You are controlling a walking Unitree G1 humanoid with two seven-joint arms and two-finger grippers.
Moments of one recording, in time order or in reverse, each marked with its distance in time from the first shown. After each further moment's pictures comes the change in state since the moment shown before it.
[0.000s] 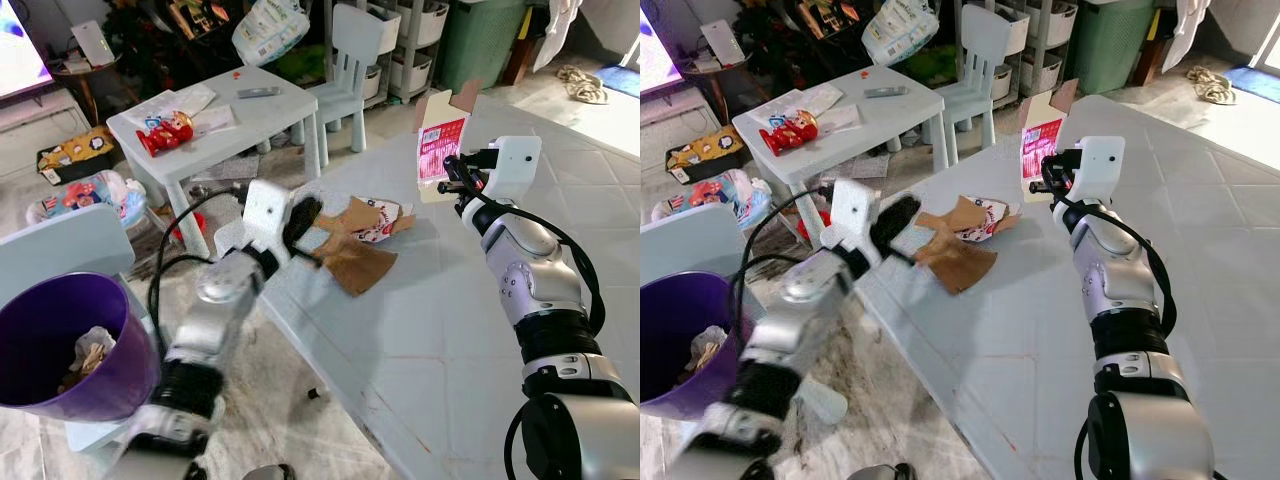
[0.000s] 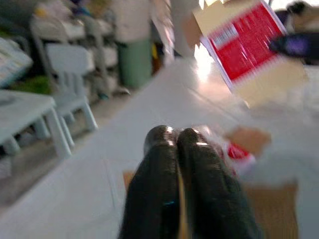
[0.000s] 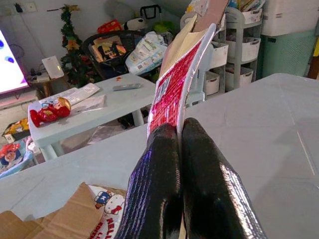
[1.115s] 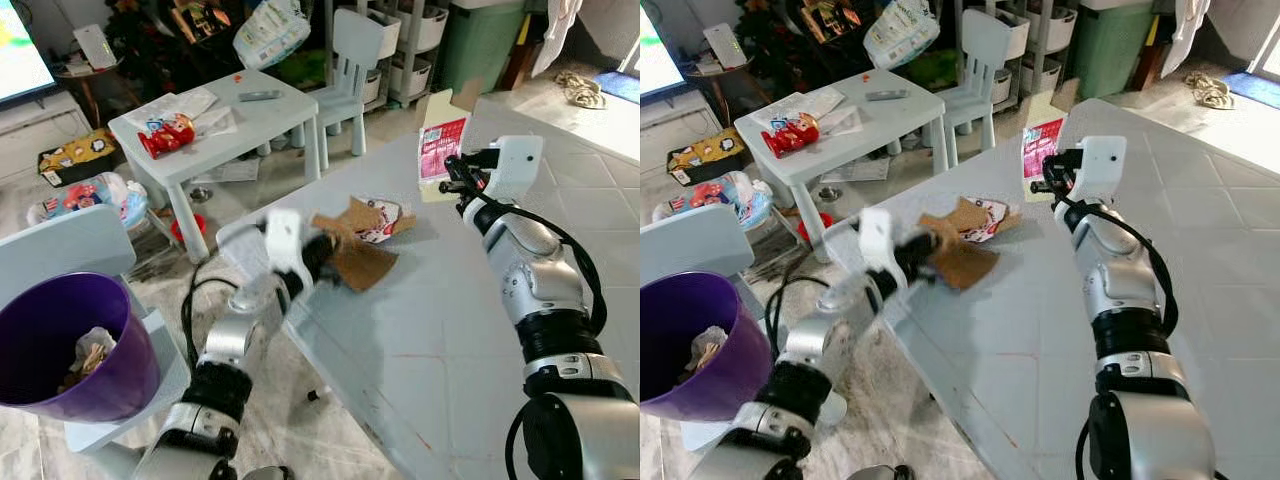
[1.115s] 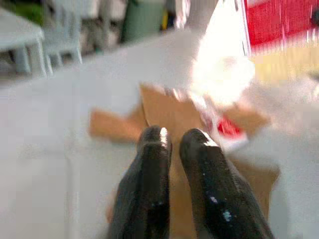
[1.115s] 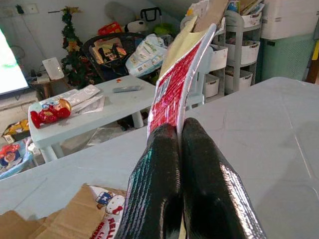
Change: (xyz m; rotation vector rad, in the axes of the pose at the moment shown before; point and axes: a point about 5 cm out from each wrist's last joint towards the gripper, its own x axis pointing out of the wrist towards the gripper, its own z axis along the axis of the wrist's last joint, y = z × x) left arm 0.019 -0.018 -0.027 -0.296 0.084 0.113; right arm 0.000 -0.001 0.001 -0.004 0.000 0.000
